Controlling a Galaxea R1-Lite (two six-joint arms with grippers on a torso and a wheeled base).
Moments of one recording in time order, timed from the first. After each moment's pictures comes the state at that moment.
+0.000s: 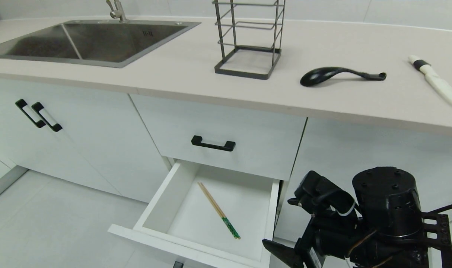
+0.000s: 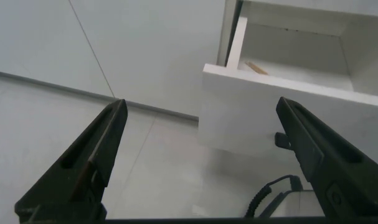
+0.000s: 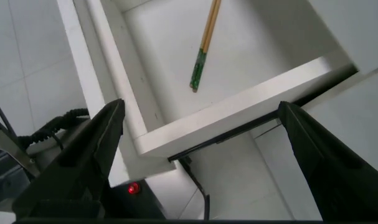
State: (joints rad) left arm 0.00 0.00 0.00 0.00 0.02 -0.02; right arm 0.86 1.64 -0.58 -0.62 0.01 -0.12
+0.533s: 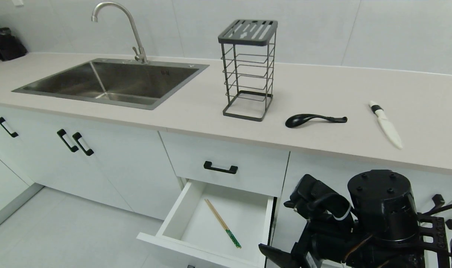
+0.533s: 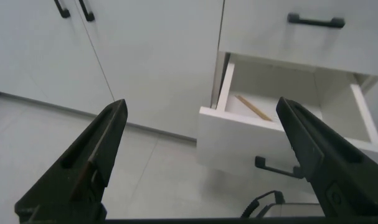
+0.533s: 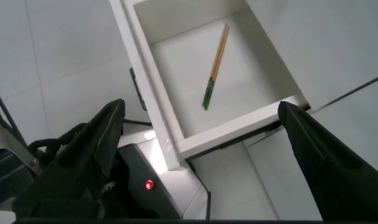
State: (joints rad) left arm 0.00 0.00 0.00 0.00 0.01 -0.02; right arm 0.88 1.65 -0.59 -0.62 0.01 -0.12
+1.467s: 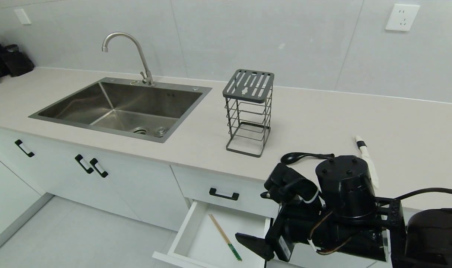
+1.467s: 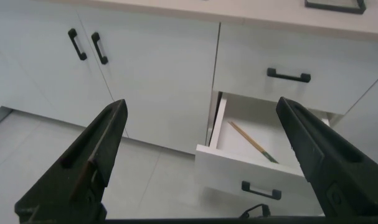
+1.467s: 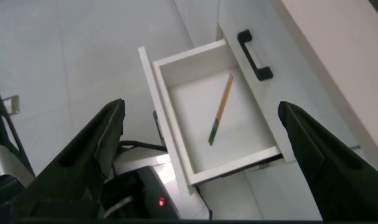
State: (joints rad) left arm 0.00 0.00 0.00 0.00 0.02 -0.02; right arm 0.88 1.78 -0.74 -0.63 0.12 -0.13
